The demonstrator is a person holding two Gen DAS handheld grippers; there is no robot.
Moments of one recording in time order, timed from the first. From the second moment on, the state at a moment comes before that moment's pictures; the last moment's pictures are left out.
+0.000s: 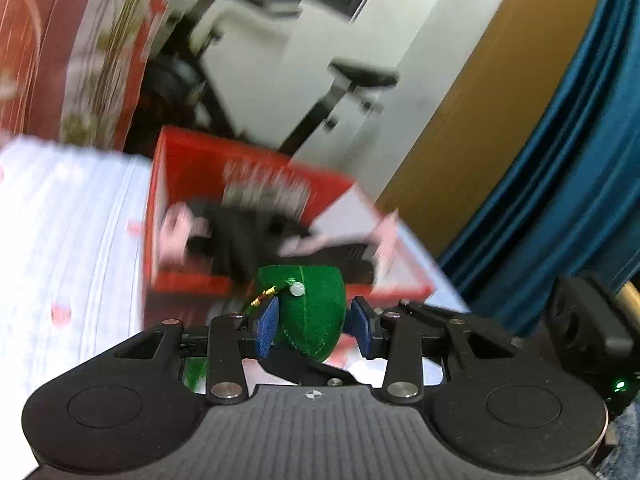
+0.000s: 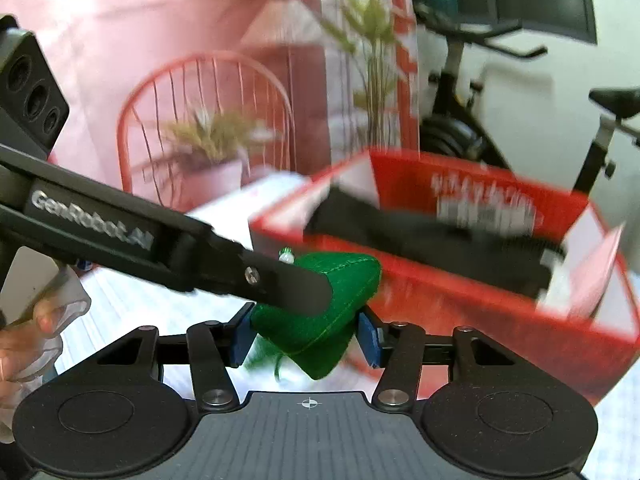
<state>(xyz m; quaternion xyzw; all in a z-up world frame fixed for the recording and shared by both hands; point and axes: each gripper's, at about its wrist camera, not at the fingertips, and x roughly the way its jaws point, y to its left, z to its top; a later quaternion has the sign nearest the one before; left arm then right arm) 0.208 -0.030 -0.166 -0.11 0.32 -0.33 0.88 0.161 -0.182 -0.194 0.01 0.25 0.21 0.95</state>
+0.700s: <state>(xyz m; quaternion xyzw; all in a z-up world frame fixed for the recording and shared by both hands) 0.292 -0.067 -0.107 -0.10 0.24 -0.34 0.90 0.252 -0.210 -0.110 -0.08 0.15 0.16 0.97</state>
